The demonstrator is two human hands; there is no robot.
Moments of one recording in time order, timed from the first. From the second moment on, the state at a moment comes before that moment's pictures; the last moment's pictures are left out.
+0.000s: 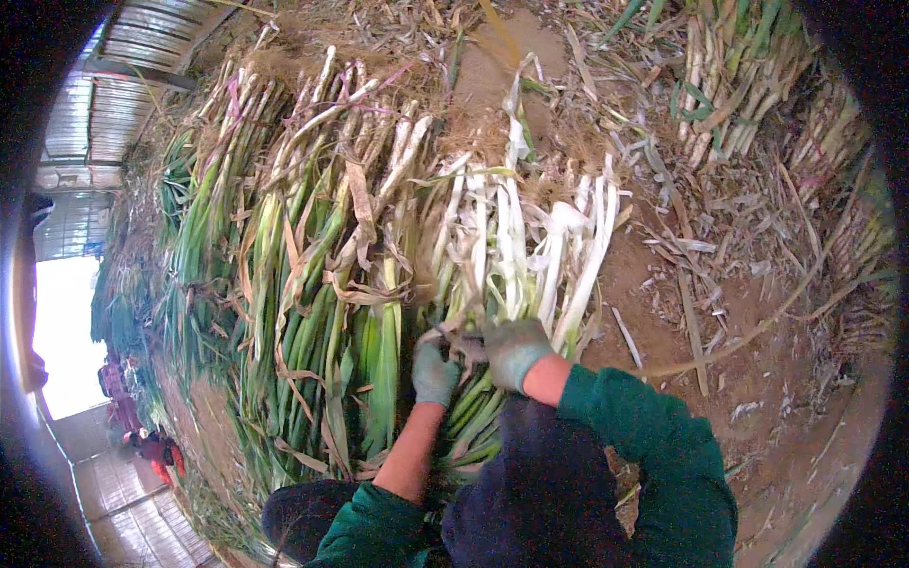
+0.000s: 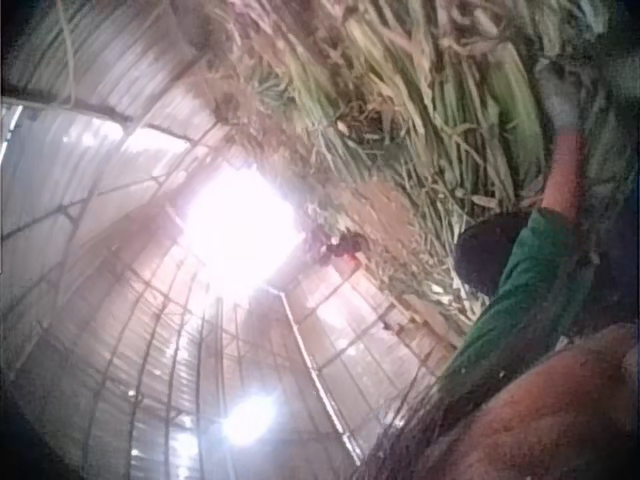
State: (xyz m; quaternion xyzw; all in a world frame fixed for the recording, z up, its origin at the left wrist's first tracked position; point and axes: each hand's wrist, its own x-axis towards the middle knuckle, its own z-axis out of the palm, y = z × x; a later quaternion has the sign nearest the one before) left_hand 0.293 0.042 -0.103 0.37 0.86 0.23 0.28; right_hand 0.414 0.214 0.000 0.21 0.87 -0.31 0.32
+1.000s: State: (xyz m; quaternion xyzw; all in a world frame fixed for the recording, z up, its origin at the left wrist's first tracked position) left_hand 0.241 0.032 -0.113 0.10 0.92 0.15 0.36; right_hand 0.431 0.226 0.022 0.19 0.85 -0.34 0.36
